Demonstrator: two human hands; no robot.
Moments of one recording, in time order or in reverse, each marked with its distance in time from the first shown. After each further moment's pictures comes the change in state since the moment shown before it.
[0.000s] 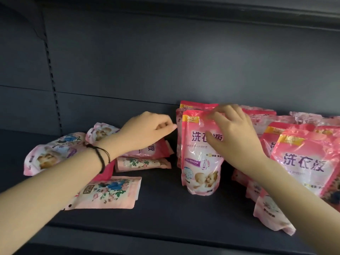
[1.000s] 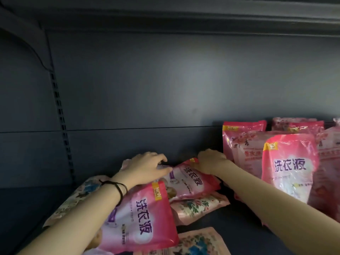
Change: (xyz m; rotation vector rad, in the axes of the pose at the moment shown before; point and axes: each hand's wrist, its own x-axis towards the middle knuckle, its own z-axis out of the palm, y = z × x) left_hand 0.024 -0.218 0.018 0.220 -0.324 0.007; right_hand 0.114 -0.090 0.190 -0.206 -0.879 0.444
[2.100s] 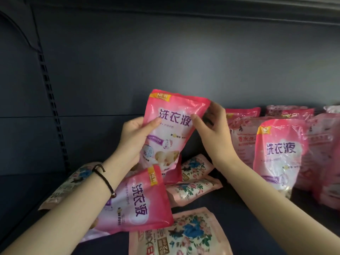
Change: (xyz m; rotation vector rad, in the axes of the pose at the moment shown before) left_hand -0.024 0.040 -0.038 -1.564 0.524 -0.148; right_hand -0.076 -0.018 -0.029 1.380 0.727 -0.149
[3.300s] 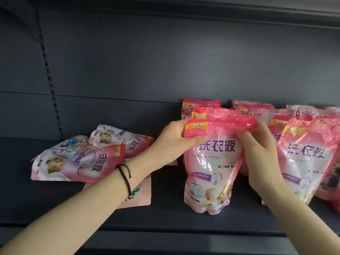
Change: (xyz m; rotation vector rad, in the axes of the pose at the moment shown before) left_hand -0.113 0.010 0.187 0.272 -0.399 0.130; right_hand -0.058 -0.003 -0.216 0.189 0.010 0.049
